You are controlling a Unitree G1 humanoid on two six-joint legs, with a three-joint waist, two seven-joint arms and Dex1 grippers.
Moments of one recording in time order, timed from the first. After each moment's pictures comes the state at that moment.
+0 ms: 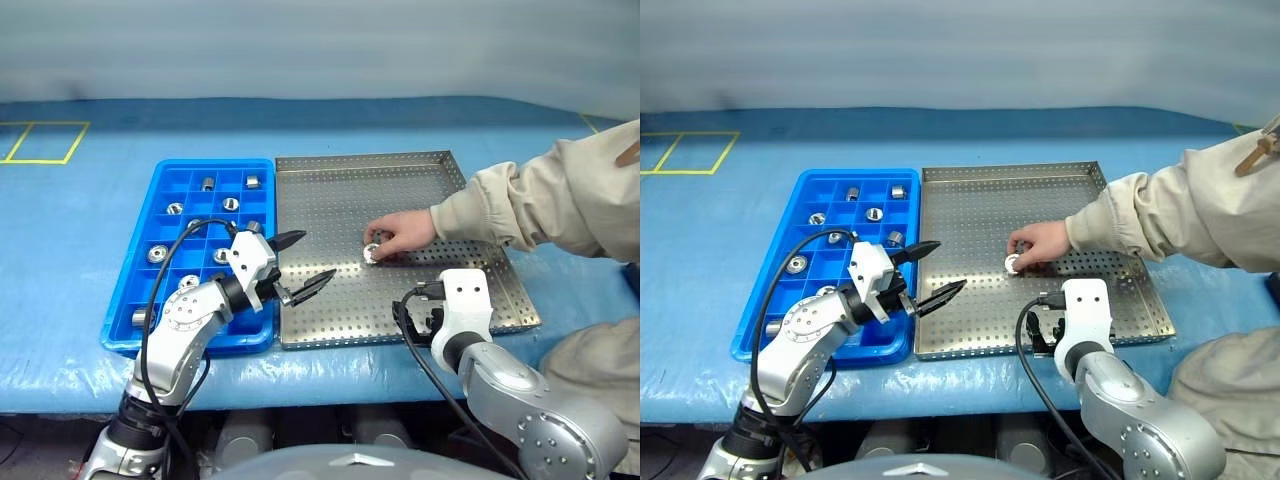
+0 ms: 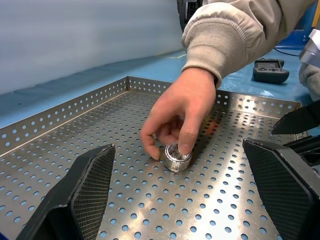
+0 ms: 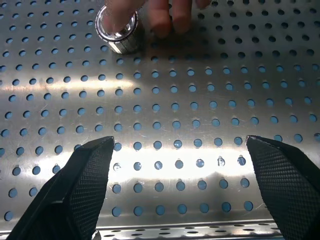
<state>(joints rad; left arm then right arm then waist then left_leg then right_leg) -0.09 0.36 -0.18 -0.35 -0.32 0.27 -0.70 0.12 -0.17 -0.18 -1.01 0.70 1.48 -0.38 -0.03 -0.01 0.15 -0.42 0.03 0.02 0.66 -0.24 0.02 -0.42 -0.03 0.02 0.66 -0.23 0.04</state>
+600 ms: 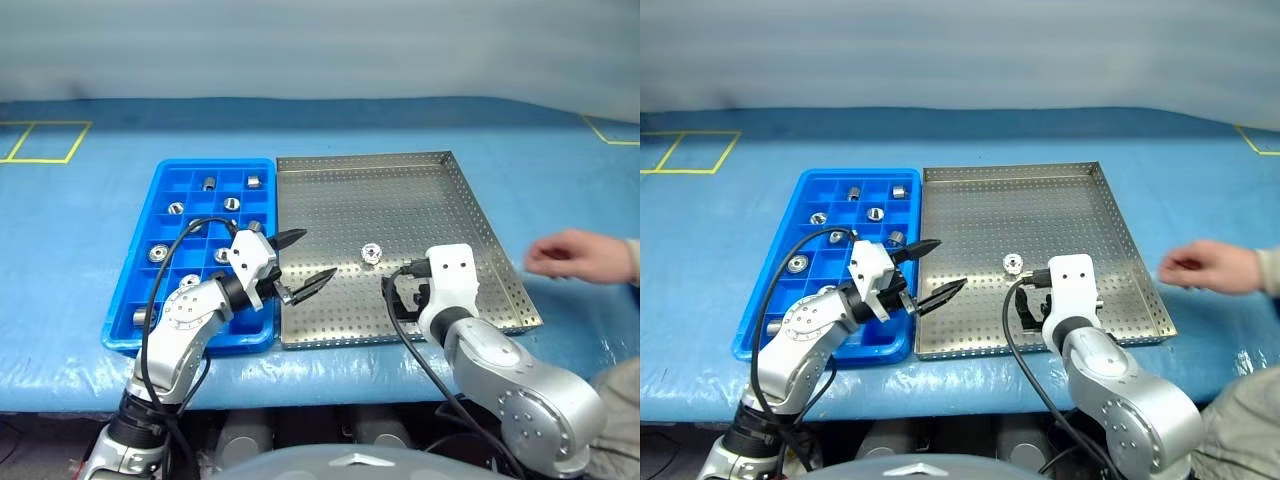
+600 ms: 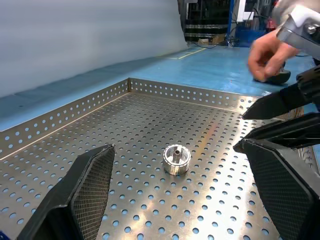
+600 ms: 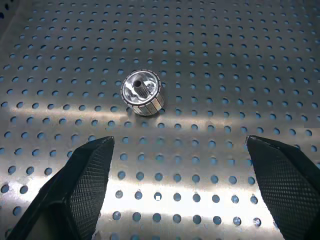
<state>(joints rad) -0.09 0.36 -0.18 -0.35 -0.32 0.27 -0.70 -0.03 -0.20 -0.02 -0.90 0.49 1.37 -0.31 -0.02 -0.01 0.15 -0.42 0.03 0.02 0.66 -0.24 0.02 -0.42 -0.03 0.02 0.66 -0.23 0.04</state>
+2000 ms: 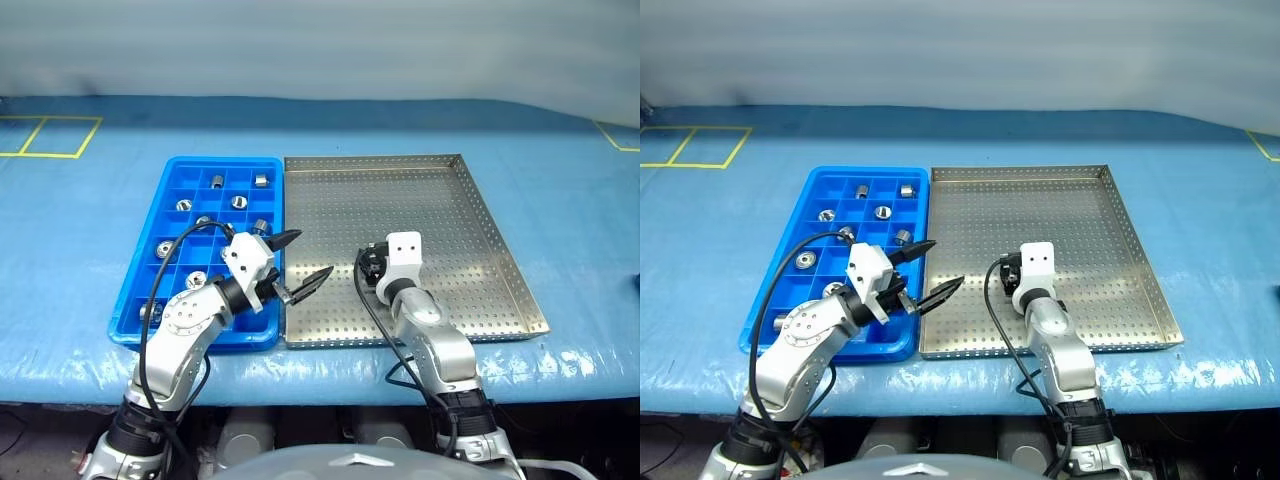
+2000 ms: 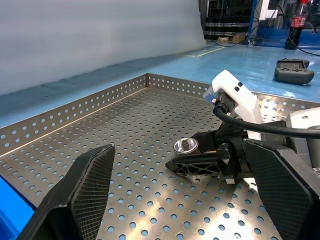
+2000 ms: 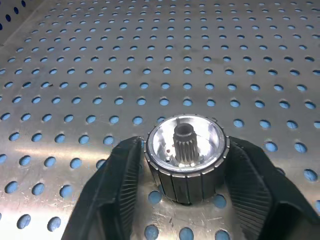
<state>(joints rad) -0.06 0.35 -0.18 -0.37 -0.32 0.28 -0.63 -0.11 -0.05 0.09 -0.14 0.12 0.52 -0.01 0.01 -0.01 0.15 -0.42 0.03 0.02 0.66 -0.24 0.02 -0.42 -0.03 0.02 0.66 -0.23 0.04</state>
